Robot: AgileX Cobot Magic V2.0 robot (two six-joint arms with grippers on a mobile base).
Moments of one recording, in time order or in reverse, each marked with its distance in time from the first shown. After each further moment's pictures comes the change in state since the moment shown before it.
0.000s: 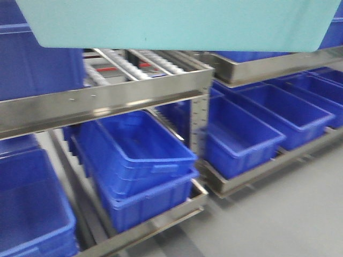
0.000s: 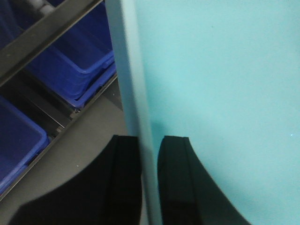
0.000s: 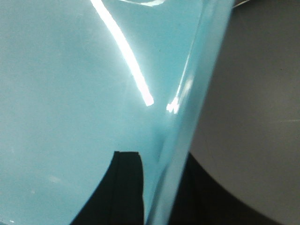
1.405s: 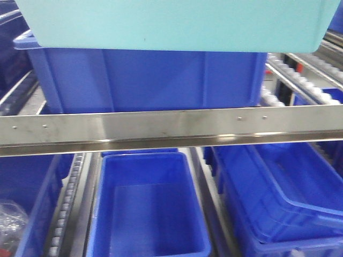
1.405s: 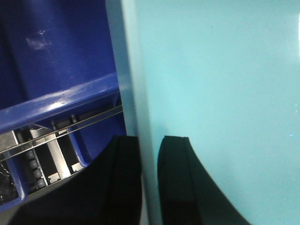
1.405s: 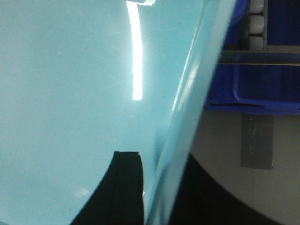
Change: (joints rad) left arm 0.000 0.000 0.000 0.002 0.000 0.000; right arm 0.000 0.001 0.000 0.000 0.002 0.000
